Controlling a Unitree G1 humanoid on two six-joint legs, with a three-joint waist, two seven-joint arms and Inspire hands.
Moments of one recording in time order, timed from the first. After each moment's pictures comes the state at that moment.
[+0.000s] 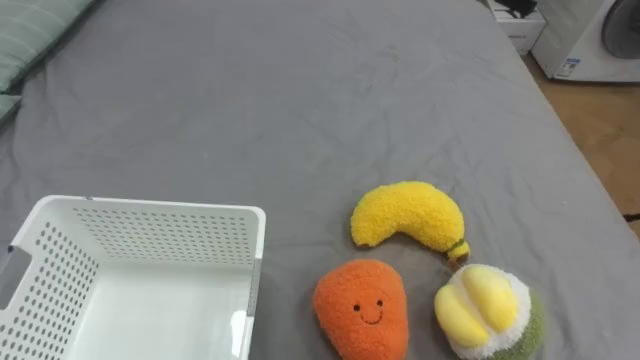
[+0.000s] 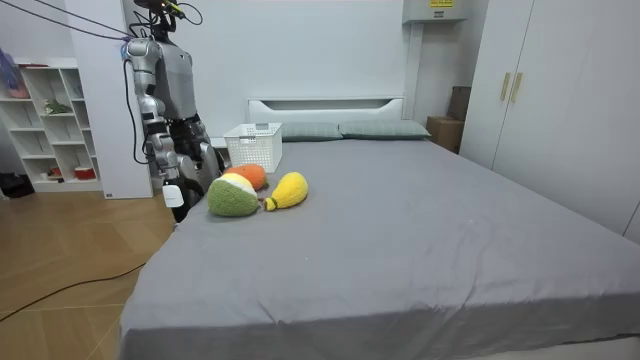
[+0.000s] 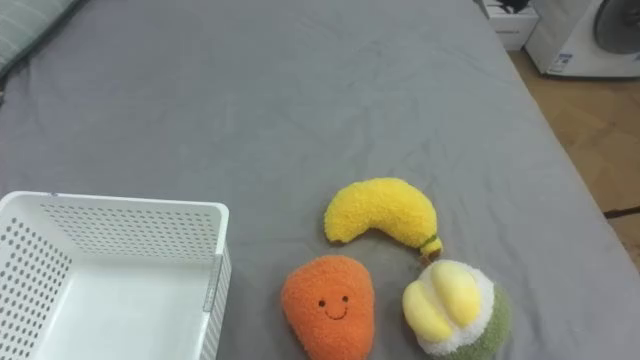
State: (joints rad) left arm 0.20 0.12 0.14 1.12 0.12 0.08 0.24; right arm 0.04 -0.15 0.01 1.30 0.36 0.08 -0.03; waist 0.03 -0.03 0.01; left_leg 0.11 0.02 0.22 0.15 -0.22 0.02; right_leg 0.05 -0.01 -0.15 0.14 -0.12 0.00
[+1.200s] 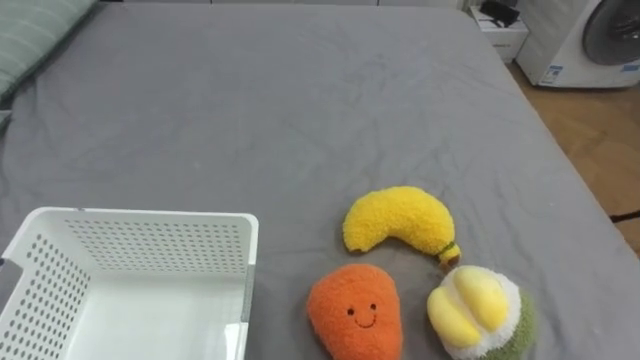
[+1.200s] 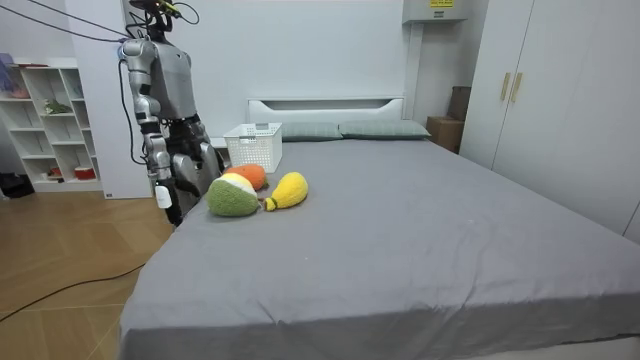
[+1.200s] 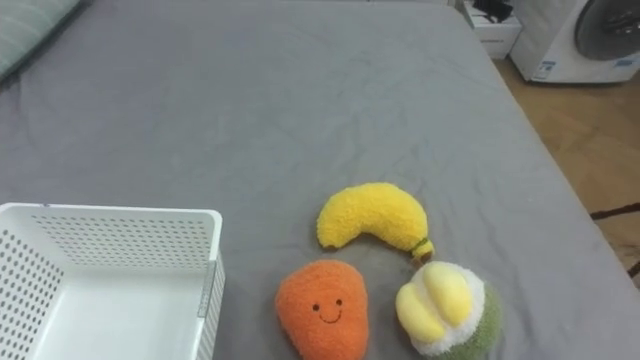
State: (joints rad) left arm 0.22 0.13 0.23 1.14 0.13 0.09 0.23; right arm 0.10 -0.16 -0.12 1.33 0.46 0.04 -0.04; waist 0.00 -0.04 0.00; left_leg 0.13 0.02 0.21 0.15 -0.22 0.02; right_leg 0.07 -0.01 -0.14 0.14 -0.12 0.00
